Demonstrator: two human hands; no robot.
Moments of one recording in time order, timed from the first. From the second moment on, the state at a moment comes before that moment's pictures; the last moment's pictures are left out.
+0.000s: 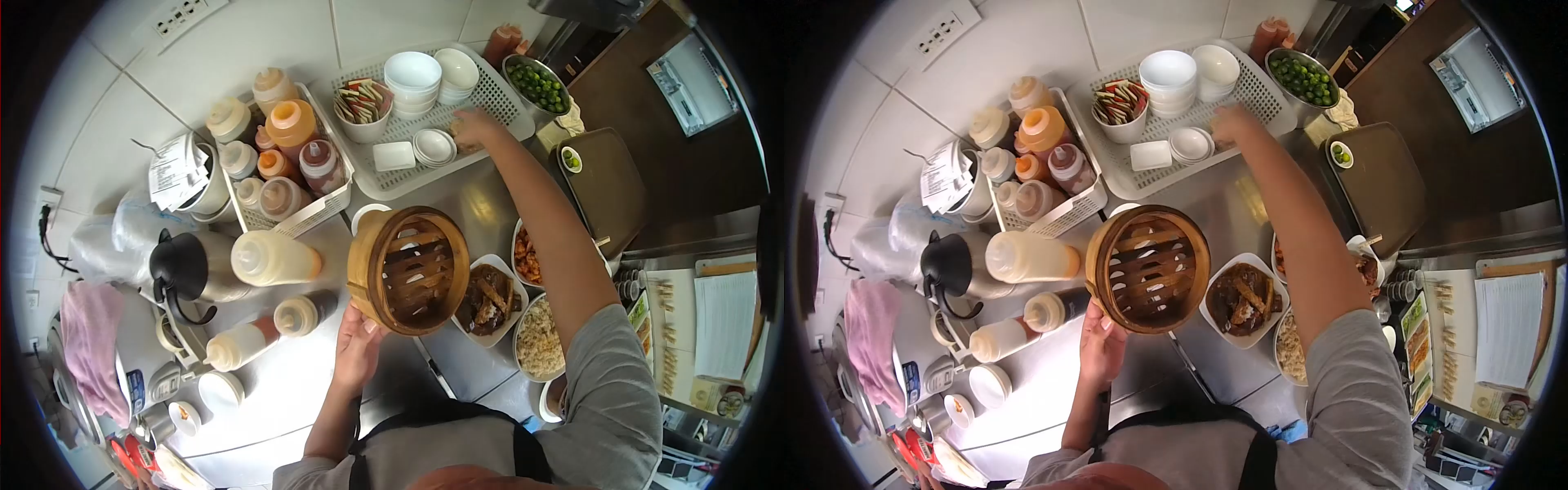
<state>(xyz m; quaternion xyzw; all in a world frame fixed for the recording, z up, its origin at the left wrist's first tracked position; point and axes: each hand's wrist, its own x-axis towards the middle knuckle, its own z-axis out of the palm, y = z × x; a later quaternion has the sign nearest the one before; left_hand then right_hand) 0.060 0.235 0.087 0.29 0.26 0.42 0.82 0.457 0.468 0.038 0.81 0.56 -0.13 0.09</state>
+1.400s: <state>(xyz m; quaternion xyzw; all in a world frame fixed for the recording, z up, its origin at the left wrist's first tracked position) 0.074 0.238 0.062 0.26 0.29 0.38 0.84 0.457 0.446 0.096 0.32 0.15 -0.66 -0.66</state>
